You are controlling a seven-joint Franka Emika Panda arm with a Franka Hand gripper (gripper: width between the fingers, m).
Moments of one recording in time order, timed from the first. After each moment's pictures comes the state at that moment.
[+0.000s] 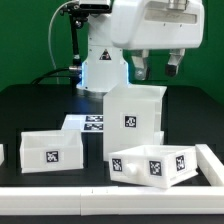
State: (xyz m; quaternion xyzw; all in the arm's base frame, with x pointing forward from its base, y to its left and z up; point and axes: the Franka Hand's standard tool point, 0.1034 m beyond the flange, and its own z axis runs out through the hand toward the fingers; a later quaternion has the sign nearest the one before) arm 0.555 0.052 0.157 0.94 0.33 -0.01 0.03
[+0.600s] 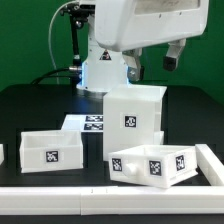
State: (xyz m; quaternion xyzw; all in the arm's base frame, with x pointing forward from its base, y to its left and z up) arm 0.602 0.039 0.174 0.93 0.37 -0.05 0.00
